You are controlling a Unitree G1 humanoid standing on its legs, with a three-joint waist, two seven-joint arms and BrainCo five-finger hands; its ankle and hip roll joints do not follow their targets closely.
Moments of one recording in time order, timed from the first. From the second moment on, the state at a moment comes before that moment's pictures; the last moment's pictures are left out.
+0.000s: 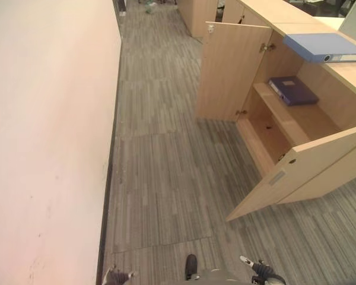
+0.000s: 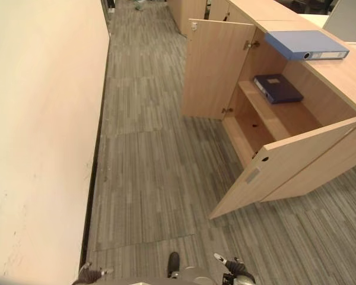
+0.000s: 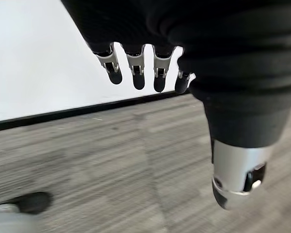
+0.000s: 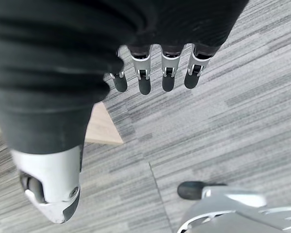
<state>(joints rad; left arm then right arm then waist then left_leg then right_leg) -0.02 0.19 -0.21 1.23 -0.05 -0.08 0.36 -0.02 -0.19 0.16 1.25 0.41 -0.06 -0.15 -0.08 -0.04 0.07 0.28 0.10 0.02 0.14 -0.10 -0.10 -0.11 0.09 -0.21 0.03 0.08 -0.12</state>
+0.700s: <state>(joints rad) 0.07 0.22 -0.16 1.33 -0.07 -0.08 0.30 0.01 -0.20 0.15 1.42 0.36 -0.02 -0.10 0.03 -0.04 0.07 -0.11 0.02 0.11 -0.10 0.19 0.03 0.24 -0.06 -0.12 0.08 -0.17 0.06</state>
